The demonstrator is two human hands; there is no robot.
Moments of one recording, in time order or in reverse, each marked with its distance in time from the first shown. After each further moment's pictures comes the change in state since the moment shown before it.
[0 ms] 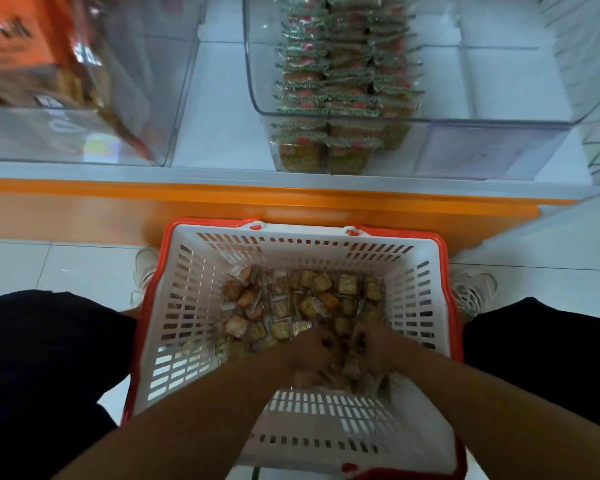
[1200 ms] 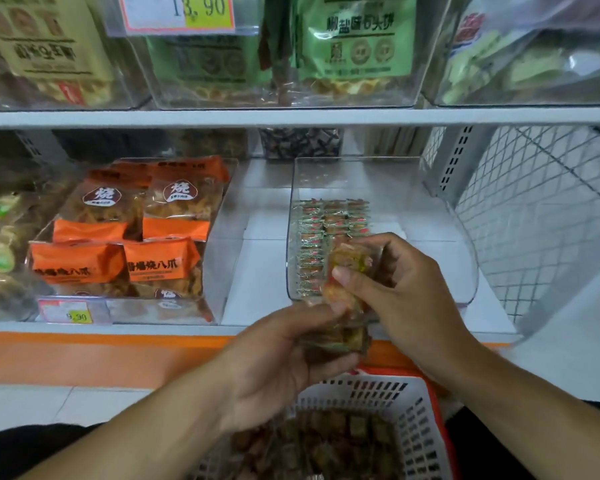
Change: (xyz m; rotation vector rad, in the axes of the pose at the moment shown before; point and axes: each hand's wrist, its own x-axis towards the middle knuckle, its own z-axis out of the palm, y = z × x) left_hand -0.291 0.215 -0.075 -0.880 -0.009 0.617; right_hand -0.210 -0.176 -0.216 0.750 1.028 -0.765
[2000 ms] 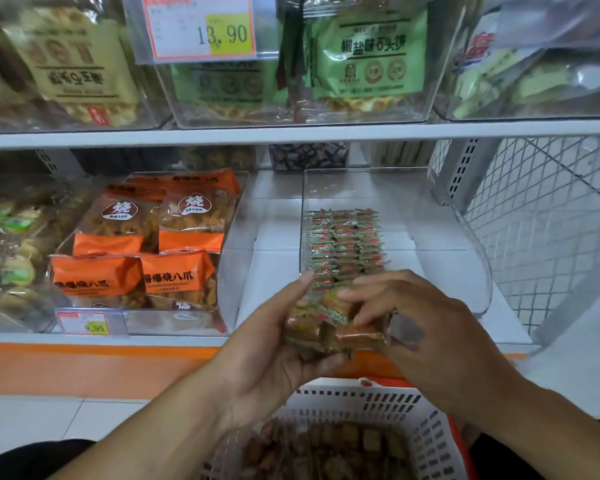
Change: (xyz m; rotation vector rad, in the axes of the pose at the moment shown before) left_hand -0.006 0.019 -0.012 0.001 0.062 0.006; right_hand -0.021 -0.004 -0.014 -0.426 -0.167 -0.468
